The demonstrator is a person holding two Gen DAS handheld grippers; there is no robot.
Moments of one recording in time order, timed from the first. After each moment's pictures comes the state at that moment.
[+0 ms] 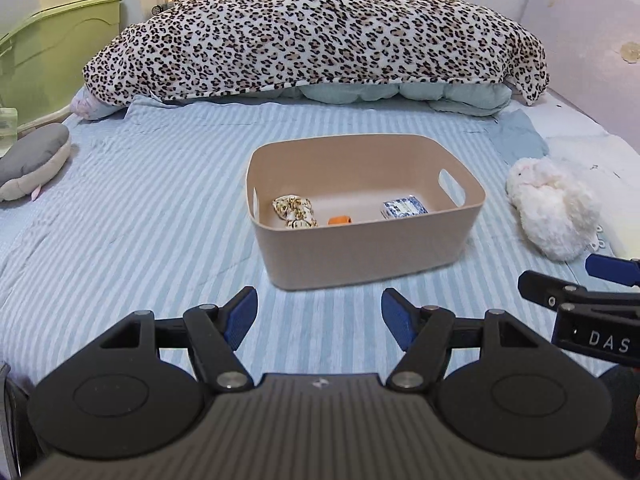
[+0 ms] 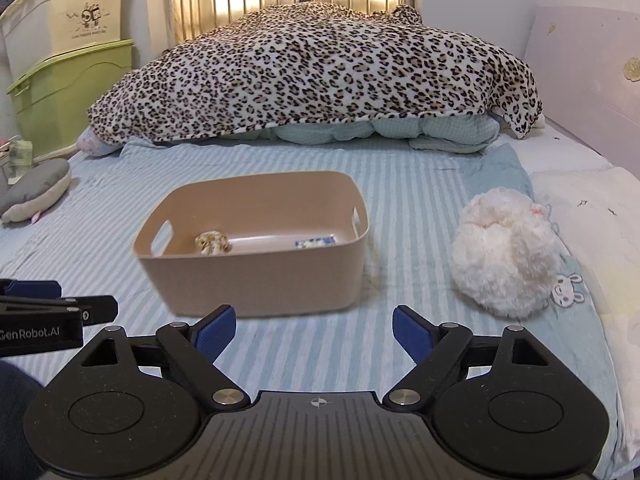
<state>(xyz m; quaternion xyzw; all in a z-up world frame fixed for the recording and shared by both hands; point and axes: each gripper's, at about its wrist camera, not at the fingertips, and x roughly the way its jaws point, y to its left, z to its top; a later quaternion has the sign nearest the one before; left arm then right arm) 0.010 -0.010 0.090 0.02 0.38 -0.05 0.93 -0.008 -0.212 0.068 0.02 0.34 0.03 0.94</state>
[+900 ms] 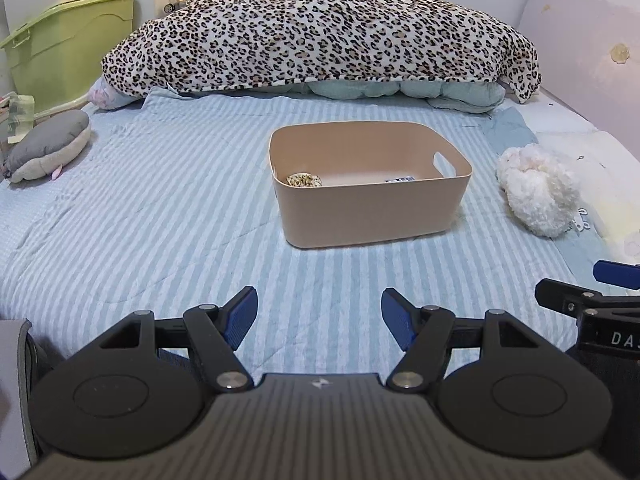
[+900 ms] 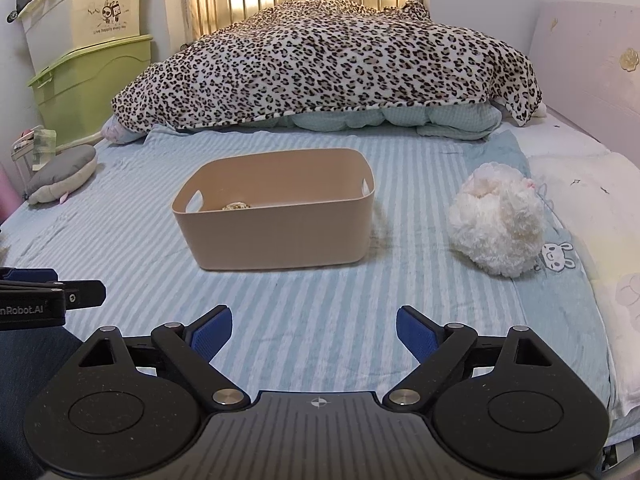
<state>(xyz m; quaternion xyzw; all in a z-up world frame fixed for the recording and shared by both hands) -0.063 0.016 0.097 0.01 0.37 -0.05 0.93 -0.084 -0.213 0.071 0.02 0.35 0.05 0.94</state>
